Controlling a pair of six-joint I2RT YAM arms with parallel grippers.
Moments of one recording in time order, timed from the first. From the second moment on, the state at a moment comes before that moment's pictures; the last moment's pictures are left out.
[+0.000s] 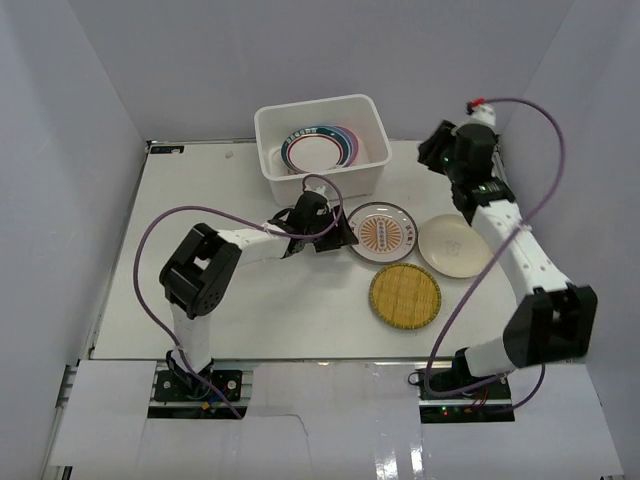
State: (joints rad) left arm -0.67 1.91 1.16 0.09 0.20 -0.78; right arm 0.24 1.50 1.34 -0.13 0.08 0.42
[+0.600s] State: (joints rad) left arm -0.68 1.92 1.14 0.16 0.14 -0.83; right arm -0.38 0.96 0.40 -0.06 0.11 0.65
